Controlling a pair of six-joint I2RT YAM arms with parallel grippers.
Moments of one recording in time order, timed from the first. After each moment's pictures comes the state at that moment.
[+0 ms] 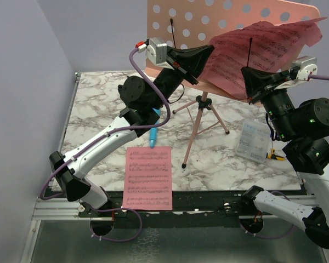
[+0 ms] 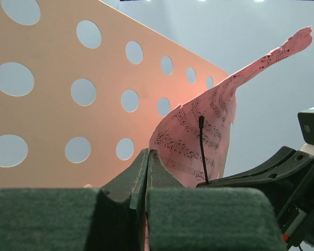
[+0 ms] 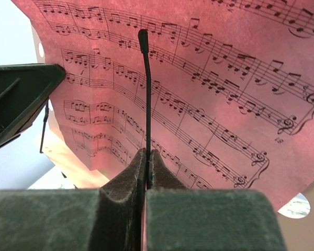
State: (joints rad) left arm -0.90 1.51 1.65 0.58 0.01 -0.31; right arm 0.65 0.91 1.47 -0.20 0.23 -0.05
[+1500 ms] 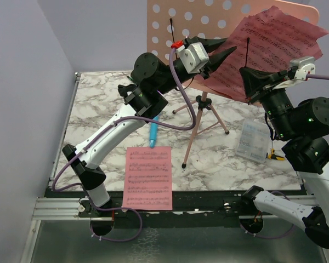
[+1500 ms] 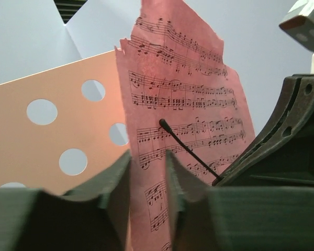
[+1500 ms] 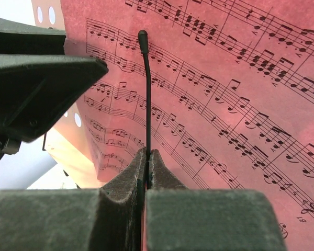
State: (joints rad) left arm -0.90 1.70 2.02 0.29 0.35 0.26; right arm 0.65 0.92 1.47 -0.20 0.22 -0.05
